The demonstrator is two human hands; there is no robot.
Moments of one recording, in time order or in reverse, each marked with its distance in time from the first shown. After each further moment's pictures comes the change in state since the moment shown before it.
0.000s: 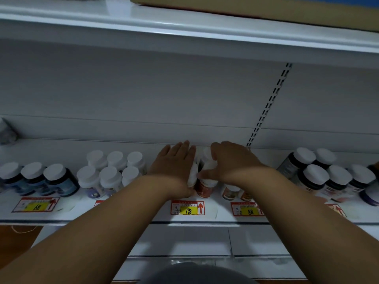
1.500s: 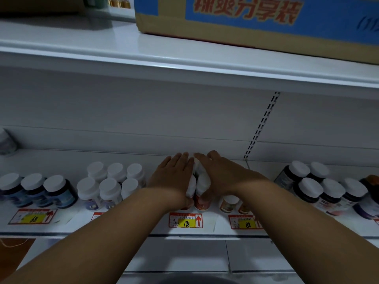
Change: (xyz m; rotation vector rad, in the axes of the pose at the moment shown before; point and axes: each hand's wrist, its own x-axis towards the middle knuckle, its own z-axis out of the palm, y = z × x) left_hand -0.002 0.001 -0.003 -0.046 0.063 0.007; right_hand 0.020 0.008 0.015 0.093 -0.130 -0.143
